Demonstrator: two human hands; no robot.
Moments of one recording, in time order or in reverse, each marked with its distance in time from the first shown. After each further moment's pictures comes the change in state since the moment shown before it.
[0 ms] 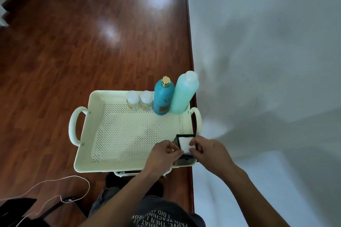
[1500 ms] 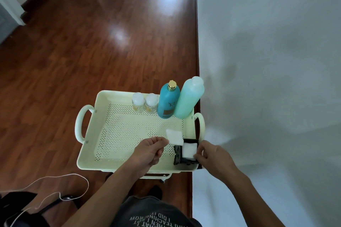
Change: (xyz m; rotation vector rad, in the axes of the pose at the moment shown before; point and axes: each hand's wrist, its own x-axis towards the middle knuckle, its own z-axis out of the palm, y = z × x) left_hand 0.007 -0.001 -0.050 -0.668 -0.129 -0.169; right_hand 0.004 0.003 -0.009 -0.053 -0.167 0.126
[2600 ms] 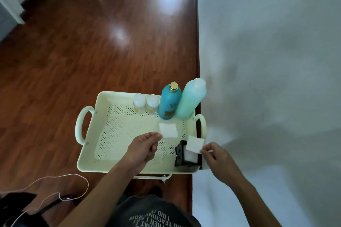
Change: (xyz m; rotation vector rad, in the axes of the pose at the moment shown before) left_hand 0.006 0.015 -0.016 -0.085 0.045 0.072; right_hand -0.008 0.004 -0.002 0.468 0.086 0.067
